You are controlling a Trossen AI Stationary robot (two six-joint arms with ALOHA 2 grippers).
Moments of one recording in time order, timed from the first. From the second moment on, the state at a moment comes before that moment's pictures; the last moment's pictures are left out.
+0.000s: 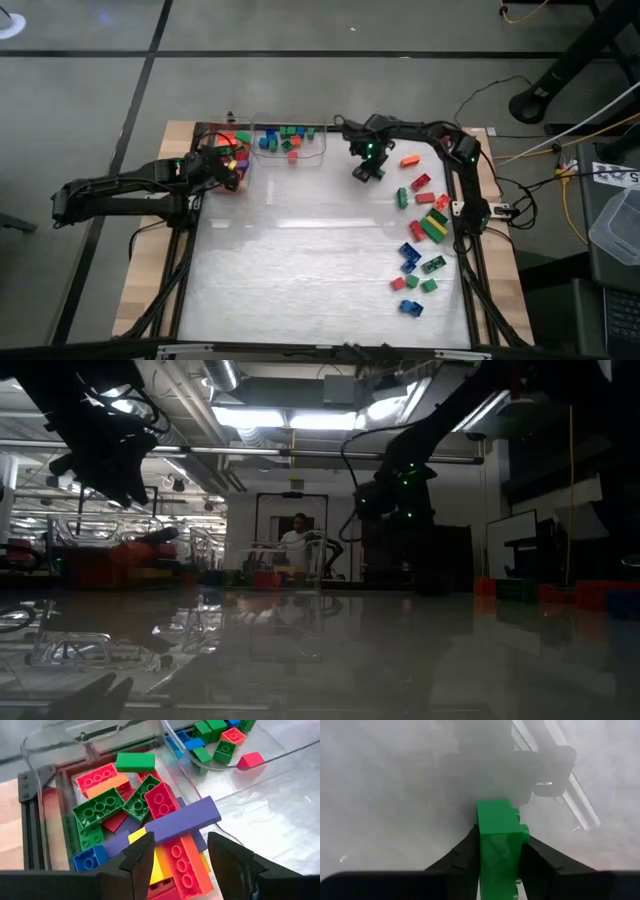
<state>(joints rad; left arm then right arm) 0.29 0.65 0.58 -0.87 -0.61 -0.68 -0.55 2.10 1.50 -1.08 -0.09 0.08</state>
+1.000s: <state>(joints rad) 0.02 0.72 0.58 -0.38 0.03 -0.34 -0.02 2.11 1.83 -0.61 -0.18 0.07</state>
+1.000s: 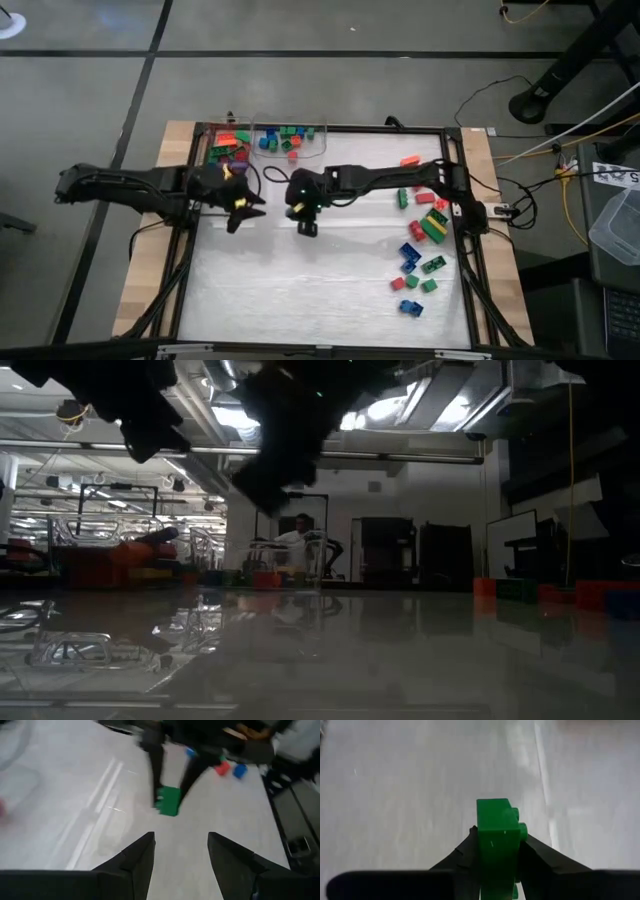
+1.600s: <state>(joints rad) -0.10 0.94 0.58 -0.18 0.02 -0.28 0.07 2.11 1.85 -0.51 -0.17 0.15</state>
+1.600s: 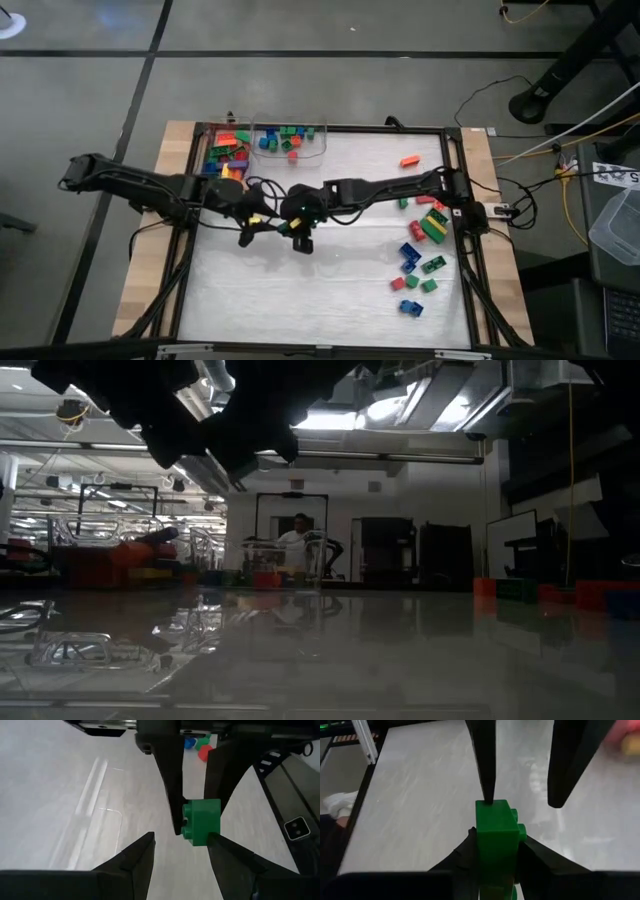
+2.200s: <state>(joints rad) -0.12 1.00 0.58 -0.13 0.02 -0.28 0.07 2.11 1.85 -0.66 -0.12 0.27</state>
